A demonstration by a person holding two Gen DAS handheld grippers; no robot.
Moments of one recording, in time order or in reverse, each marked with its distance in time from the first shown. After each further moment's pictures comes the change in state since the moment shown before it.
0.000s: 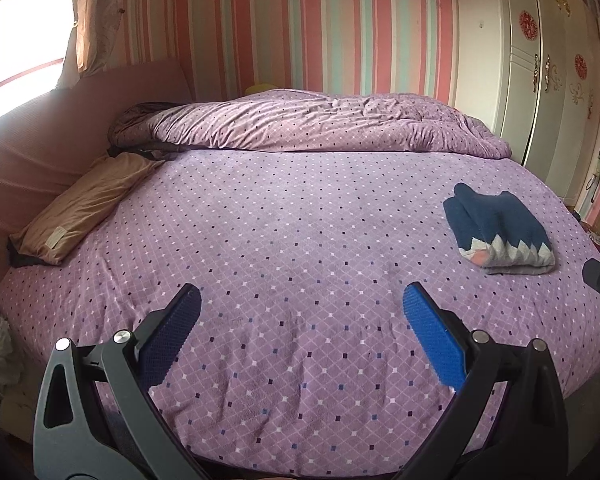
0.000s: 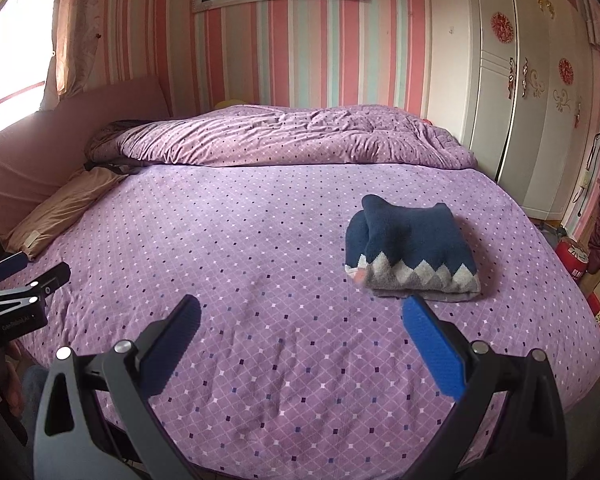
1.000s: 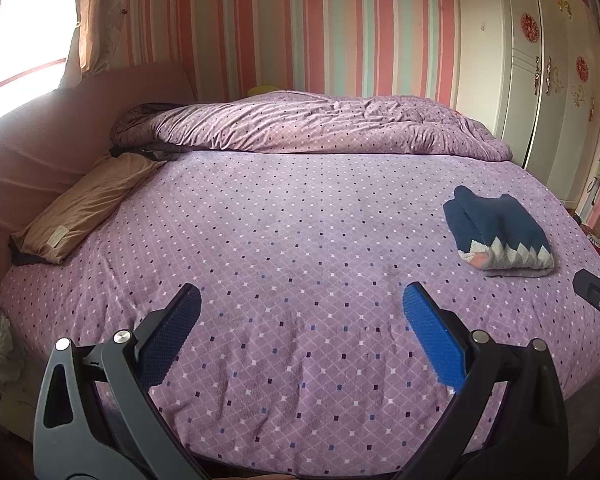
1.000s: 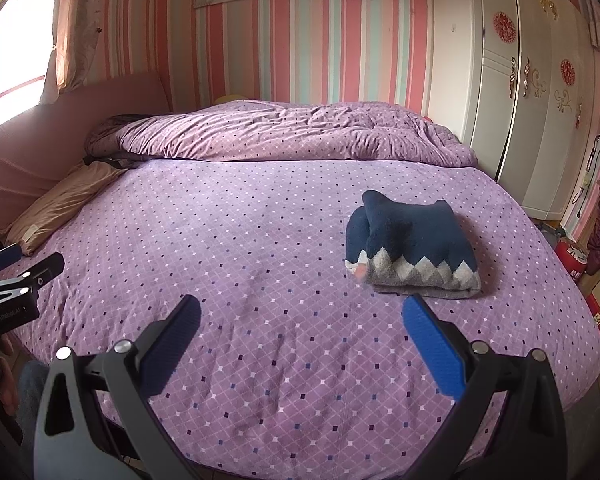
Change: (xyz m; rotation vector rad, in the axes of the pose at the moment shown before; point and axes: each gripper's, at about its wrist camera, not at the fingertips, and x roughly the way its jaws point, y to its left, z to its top) left arm -0.005 0.003 0.002 -0.003 -0.001 0.001; right arm 0.003 0.004 -0.004 -0.012 0.012 -0.004
